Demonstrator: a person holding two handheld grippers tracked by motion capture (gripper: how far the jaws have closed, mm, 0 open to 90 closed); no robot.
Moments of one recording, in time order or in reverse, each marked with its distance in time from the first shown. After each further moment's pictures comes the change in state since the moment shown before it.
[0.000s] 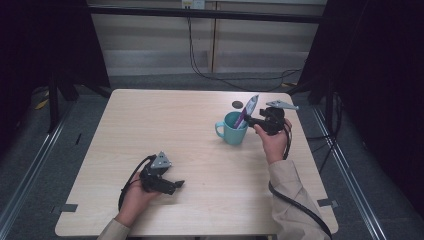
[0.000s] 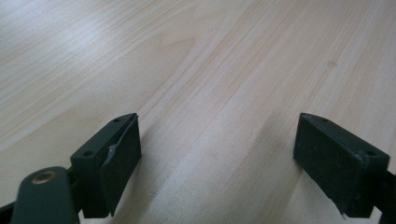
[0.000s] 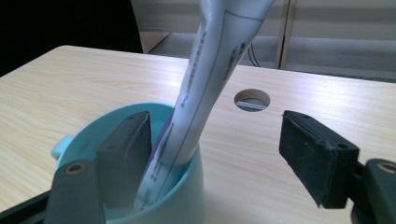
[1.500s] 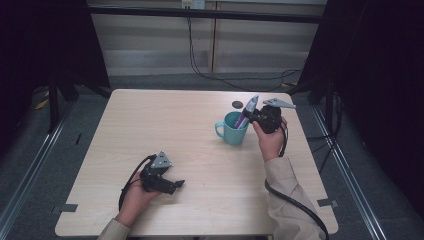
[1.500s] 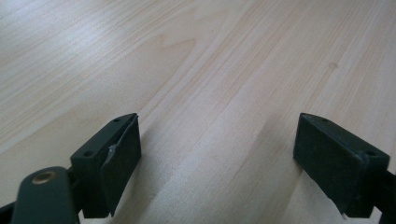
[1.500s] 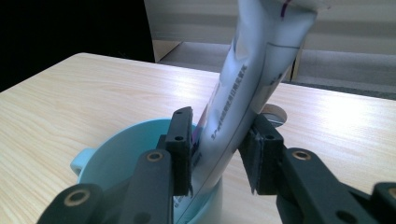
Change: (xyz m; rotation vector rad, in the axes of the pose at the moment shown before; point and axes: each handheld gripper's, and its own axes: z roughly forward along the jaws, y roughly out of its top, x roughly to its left) left arm 0.000 0.001 0.000 0.004 0.003 0.002; right arm 0.008 0.006 0.006 -0.042 0.044 -0.024
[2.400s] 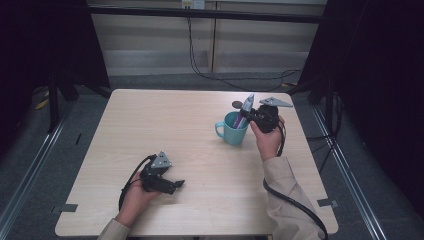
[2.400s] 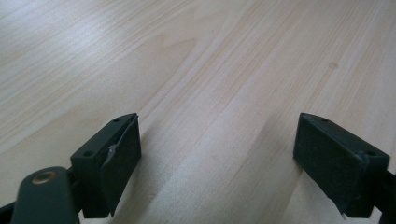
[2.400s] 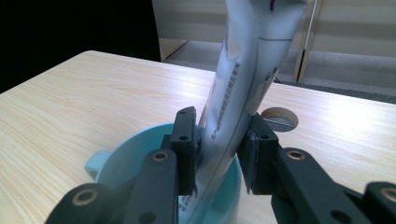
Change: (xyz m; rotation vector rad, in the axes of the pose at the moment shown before) left arm 0.000 0.000 0.000 0.000 0.000 0.000; right arm 0.007 0.003 0.003 0.006 0.026 -0.018
